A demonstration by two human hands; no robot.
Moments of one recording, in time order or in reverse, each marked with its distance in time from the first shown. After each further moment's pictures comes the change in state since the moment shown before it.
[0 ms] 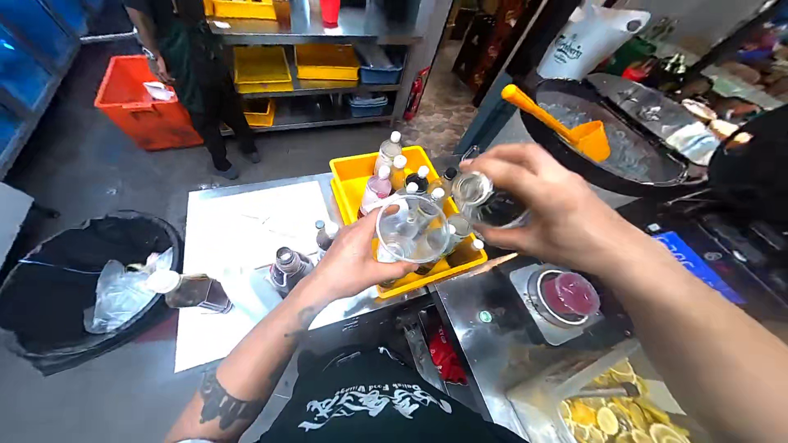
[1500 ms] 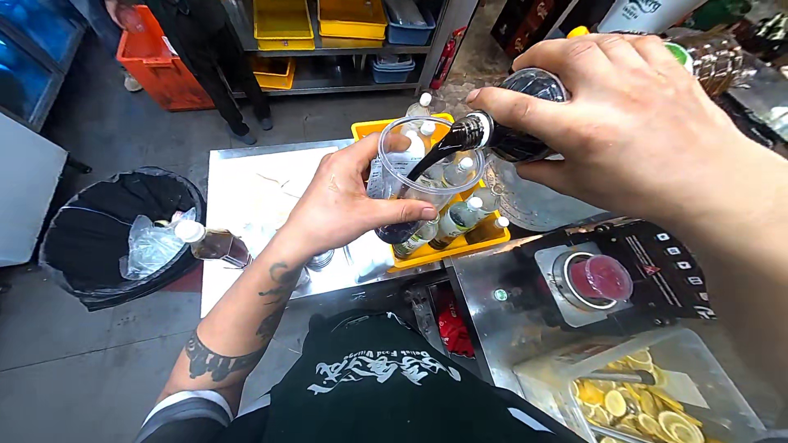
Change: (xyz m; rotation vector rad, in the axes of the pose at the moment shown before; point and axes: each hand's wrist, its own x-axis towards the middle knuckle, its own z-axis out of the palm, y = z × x) left_hand -0.015 0.043 -0.054 -0.164 0.077 0.064; right_hand 0.046 -0.032 -0.018 -0.410 -0.145 -0.196
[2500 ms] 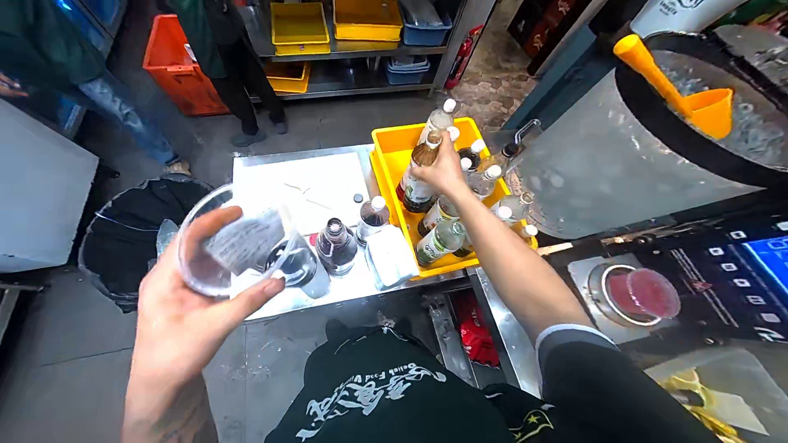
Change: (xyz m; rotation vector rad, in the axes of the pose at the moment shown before) left_hand -0.157 0.008 -0.112 0.221 0.428 -0.183; right_hand 0.117 -0.009 0.291 0.901 0.188 0.917
